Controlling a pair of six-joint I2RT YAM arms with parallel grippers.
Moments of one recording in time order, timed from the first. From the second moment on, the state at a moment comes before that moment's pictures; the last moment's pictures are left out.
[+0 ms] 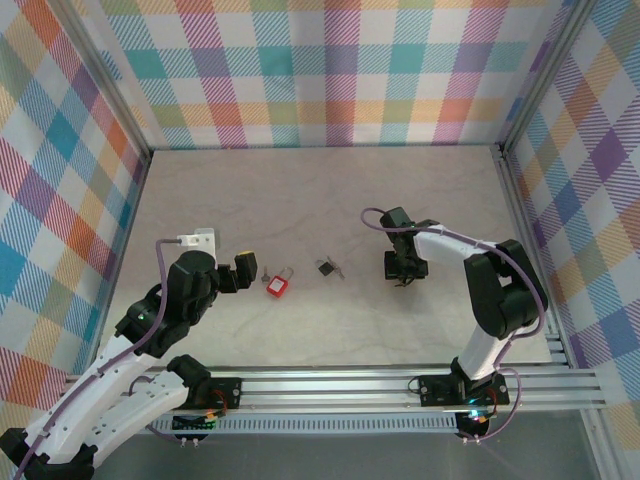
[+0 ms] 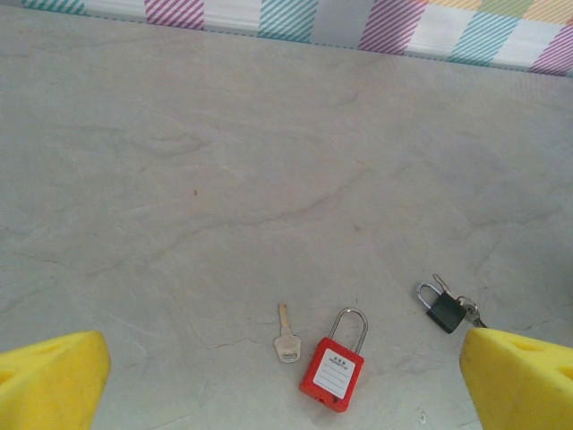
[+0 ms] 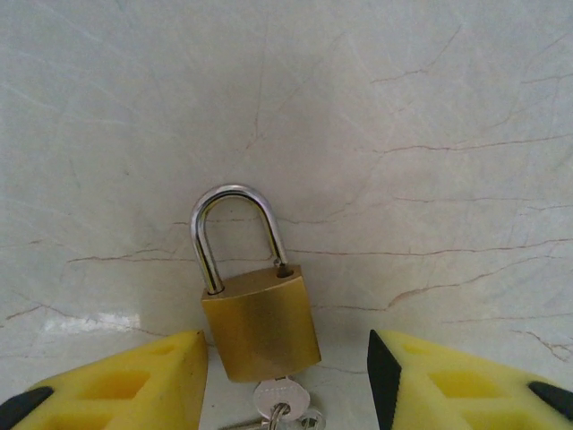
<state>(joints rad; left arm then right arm) -0.62 0.64 0.75 -0.66 -0.40 -0.44 0.45 1.71 1.00 -0.71 0.13 0.42</state>
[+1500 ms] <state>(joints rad) -0.62 0.64 0.75 -0.66 -0.40 -0.44 0.44 1.74 1.03 -0.71 0.08 0.41</state>
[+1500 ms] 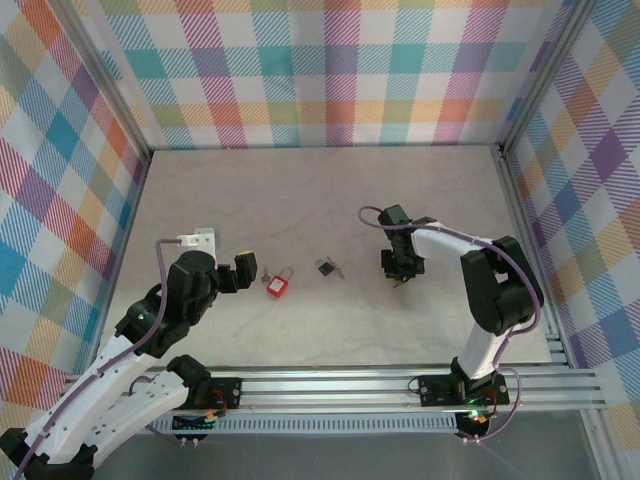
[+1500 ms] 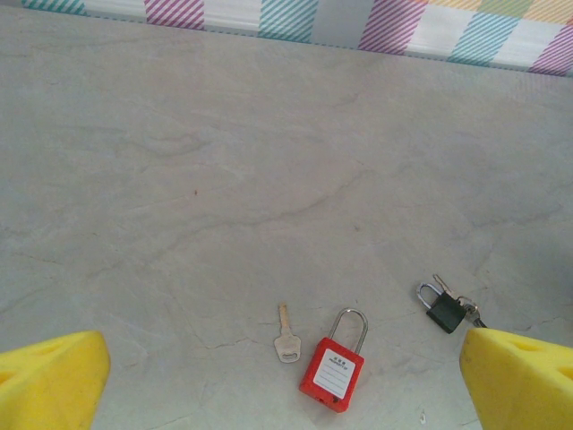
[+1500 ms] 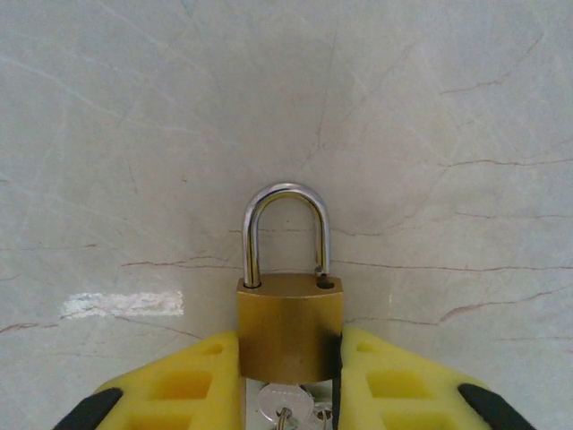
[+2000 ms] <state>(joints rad) -0.62 0.64 0.75 -0.66 -0.40 -0.44 0.44 1.71 1.00 -0.65 -0.02 0.39</state>
